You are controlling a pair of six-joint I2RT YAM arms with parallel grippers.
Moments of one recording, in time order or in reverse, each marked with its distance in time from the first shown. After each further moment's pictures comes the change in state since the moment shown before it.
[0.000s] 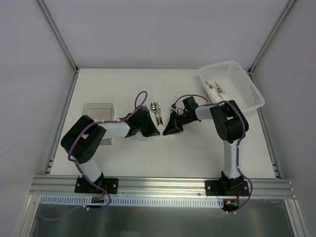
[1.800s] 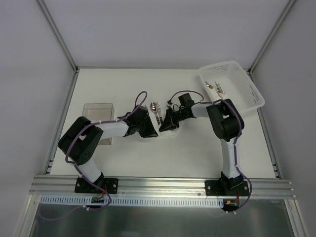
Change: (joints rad) left arm 0.012 -0.033 0.008 -0.098 0.040 0.089; right arm 0.030 0.060 0.109 0.014 0.021 -0.003
